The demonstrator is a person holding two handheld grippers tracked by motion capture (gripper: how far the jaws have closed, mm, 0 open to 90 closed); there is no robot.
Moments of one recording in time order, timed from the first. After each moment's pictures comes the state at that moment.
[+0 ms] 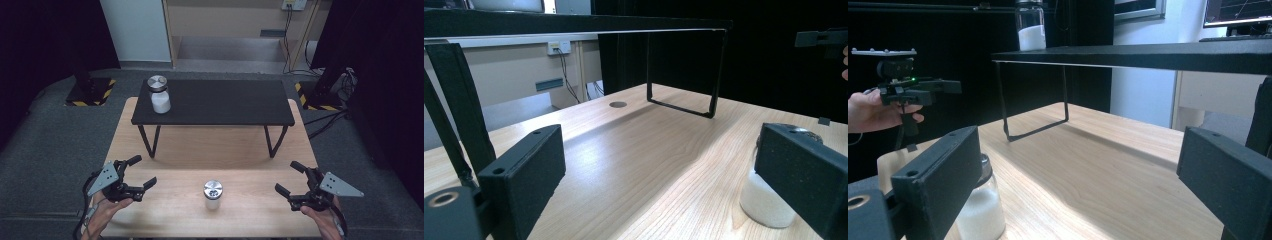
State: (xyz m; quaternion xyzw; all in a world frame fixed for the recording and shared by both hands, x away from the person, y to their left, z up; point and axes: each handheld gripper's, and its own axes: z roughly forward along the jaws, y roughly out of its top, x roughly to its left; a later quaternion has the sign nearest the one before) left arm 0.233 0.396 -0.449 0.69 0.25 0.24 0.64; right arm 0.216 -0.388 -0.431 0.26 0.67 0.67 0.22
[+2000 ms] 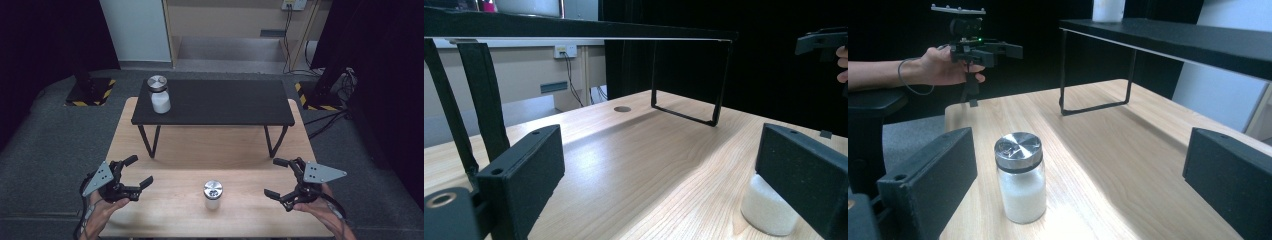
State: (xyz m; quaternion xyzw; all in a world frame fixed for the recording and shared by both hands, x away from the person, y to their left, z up) left arm 0.228 0.402 -0.454 0.67 0.27 0.24 0.65; right arm 0.274 -0.376 -0.385 0.14 0.75 0.63 0.13
